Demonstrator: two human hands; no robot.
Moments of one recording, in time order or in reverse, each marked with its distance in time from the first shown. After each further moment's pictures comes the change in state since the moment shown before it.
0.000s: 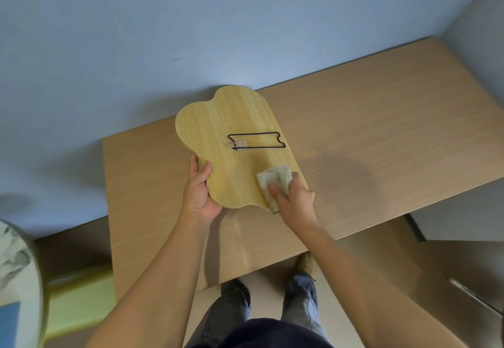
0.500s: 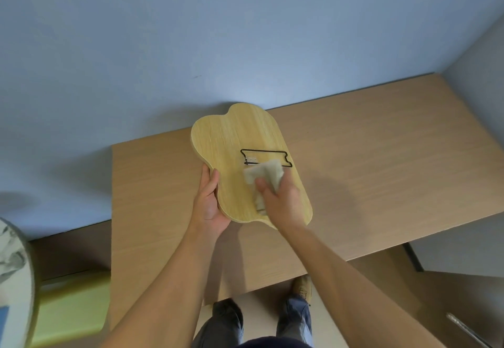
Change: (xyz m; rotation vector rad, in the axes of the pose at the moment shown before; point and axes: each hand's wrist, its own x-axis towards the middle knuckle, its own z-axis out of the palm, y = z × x) left_hand 0.002 0.001 0.007 -0.119 -0.090 0.015; right_hand 0.013 -0.075 0.005 0.198 0.024 0.030
